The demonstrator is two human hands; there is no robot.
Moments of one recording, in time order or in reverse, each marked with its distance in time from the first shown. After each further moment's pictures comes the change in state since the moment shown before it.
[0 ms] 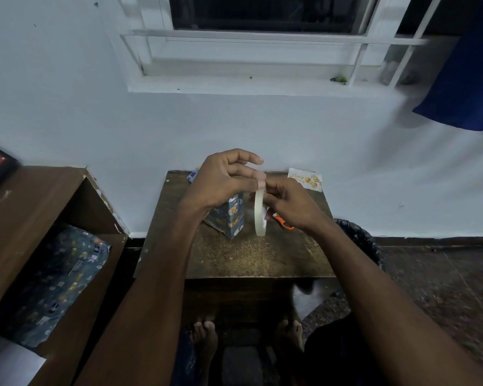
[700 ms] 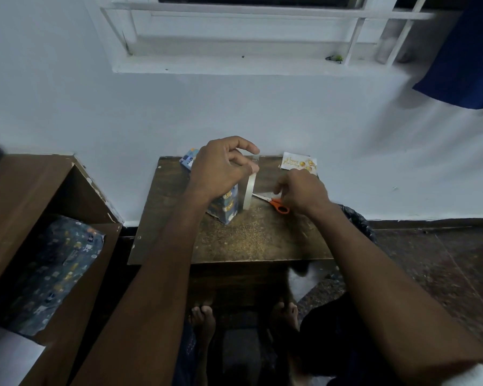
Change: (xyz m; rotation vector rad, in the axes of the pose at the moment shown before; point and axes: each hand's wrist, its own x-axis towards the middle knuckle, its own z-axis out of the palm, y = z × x) left_hand 0.005 -0.011 0.018 0.342 0.148 0.039; right_hand 0.005 0.036 -0.018 -0.802 0.039 0.316
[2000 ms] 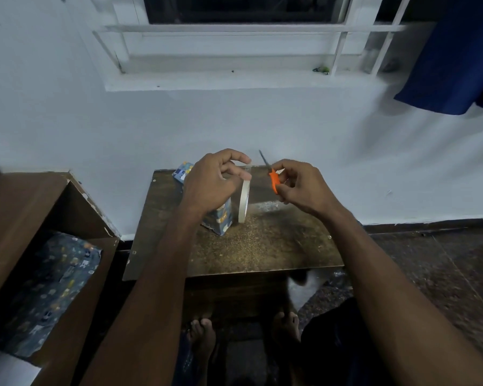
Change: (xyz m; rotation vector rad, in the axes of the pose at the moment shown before) left_hand -0.001 0.003 0.002 0.122 -0.012 0.047; right_hand -0.016 0.011 -0.032 0.637 0.182 -0.182
